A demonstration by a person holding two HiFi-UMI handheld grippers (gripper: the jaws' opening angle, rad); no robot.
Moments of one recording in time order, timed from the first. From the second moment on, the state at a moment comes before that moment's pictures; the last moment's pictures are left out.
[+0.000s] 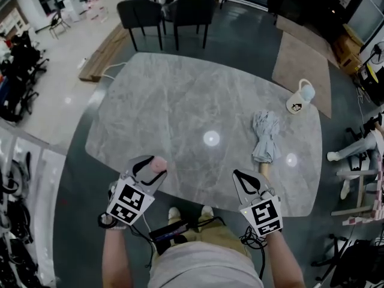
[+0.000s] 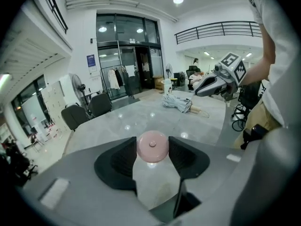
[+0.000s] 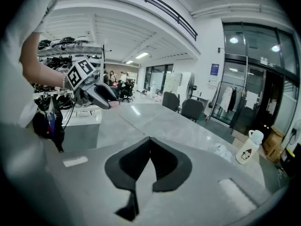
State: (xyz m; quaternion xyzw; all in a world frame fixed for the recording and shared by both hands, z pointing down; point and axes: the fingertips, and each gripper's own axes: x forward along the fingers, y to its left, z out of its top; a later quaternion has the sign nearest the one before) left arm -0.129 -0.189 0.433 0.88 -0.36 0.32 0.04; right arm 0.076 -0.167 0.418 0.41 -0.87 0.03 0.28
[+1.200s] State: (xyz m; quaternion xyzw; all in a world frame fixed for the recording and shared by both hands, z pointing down) left arm -0.256 -0.229 0.479 0.81 -0.45 0.36 0.08; right arm 0.262 -0.176 0.436 0.63 -0.71 0.10 0.29
